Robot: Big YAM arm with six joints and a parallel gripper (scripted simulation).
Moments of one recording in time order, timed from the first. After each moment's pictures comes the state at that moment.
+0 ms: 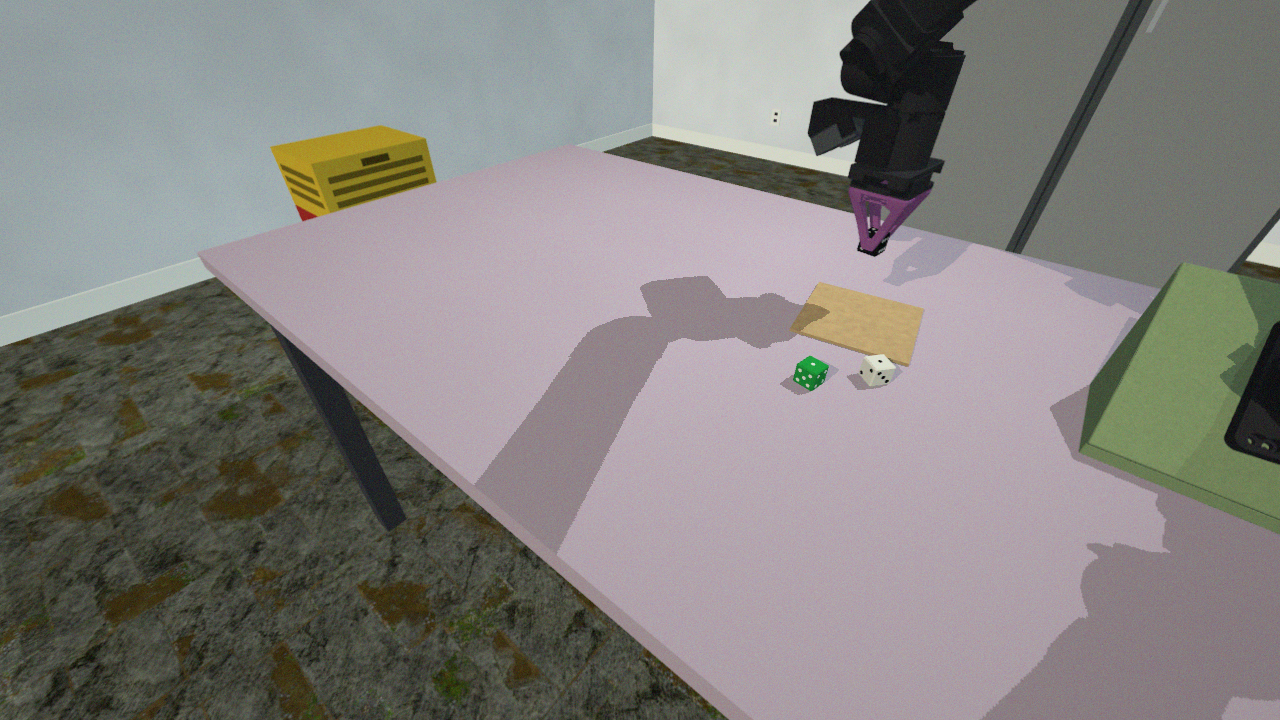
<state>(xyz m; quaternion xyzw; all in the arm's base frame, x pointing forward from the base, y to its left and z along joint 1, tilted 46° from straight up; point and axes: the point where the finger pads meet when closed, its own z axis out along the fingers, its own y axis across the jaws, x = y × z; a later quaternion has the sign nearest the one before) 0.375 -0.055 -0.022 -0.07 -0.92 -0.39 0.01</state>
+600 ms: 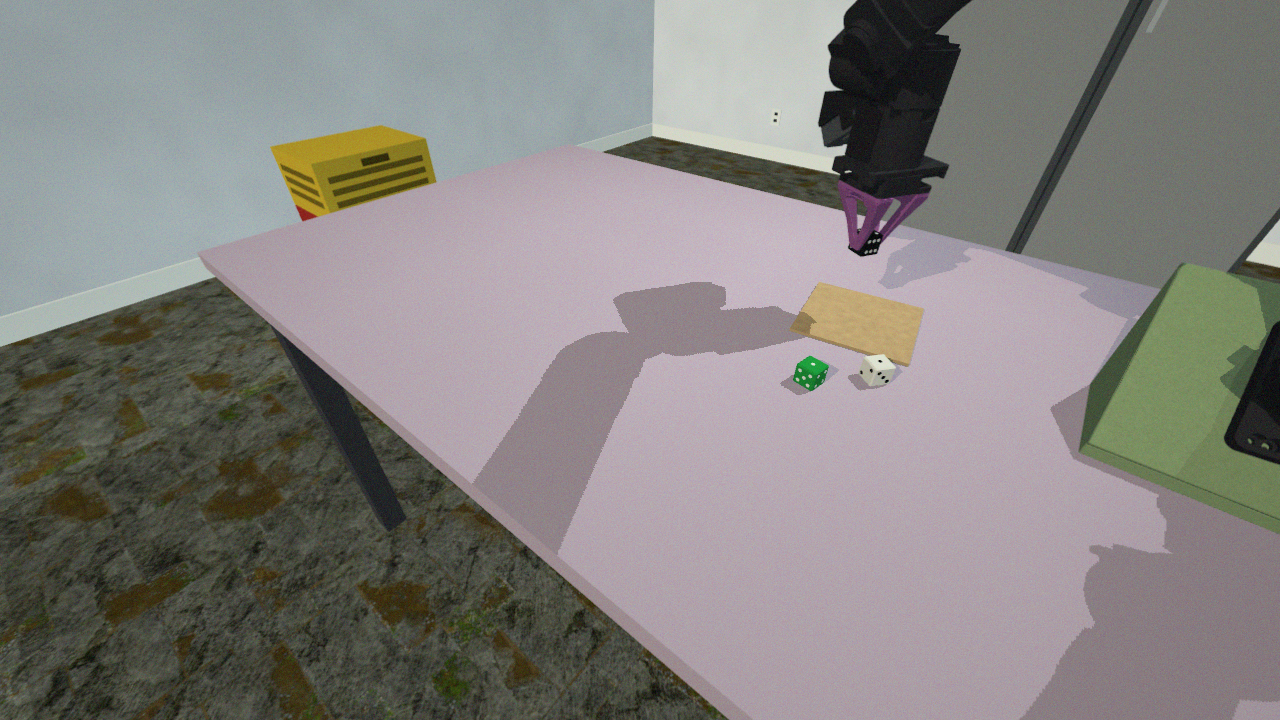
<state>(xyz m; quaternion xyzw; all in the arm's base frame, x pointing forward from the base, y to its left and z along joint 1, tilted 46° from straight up) 0.379 -0.043 0.000 -0.26 -0.88 -0.38 0.09</state>
